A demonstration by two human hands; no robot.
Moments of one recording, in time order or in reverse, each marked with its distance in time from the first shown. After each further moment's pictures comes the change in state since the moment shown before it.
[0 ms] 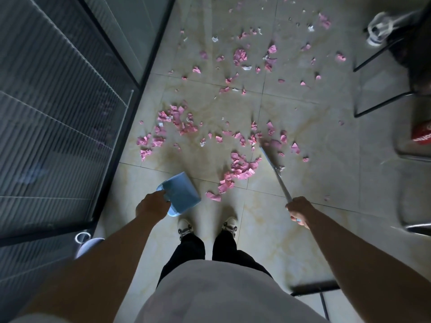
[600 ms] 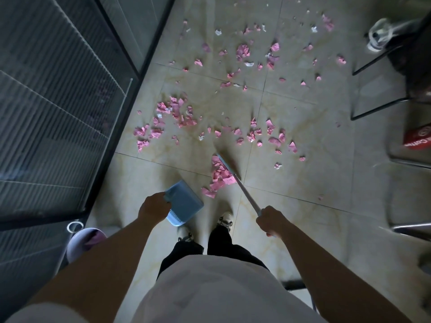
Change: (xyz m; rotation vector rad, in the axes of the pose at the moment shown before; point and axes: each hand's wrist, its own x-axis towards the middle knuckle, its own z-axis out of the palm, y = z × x) left_hand -0.008 -0.029 0.040 -0.121 -0.056 0.057; right_hand -0.094 -0.019 0.063 -0.447 -0.197 -0.148
